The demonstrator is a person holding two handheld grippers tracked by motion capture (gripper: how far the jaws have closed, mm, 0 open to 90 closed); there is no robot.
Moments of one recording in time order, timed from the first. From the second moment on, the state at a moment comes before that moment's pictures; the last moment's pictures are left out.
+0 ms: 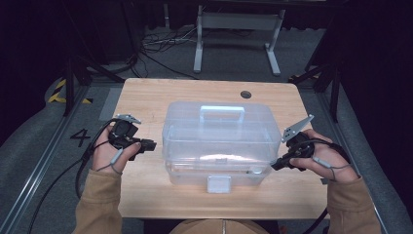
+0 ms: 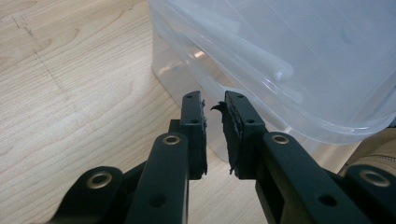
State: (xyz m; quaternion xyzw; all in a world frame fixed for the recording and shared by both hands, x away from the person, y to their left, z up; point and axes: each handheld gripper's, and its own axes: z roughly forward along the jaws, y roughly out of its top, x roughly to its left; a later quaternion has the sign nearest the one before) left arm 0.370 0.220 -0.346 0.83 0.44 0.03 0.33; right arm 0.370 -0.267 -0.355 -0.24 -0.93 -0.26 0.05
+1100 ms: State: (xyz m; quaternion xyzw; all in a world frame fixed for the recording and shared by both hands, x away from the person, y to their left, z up) left arm 0.368 0.225 -0.347 0.83 0.44 0.04 0.34; right arm 0.372 -0.288 -0.355 -0.24 -0.93 -0.26 0.07
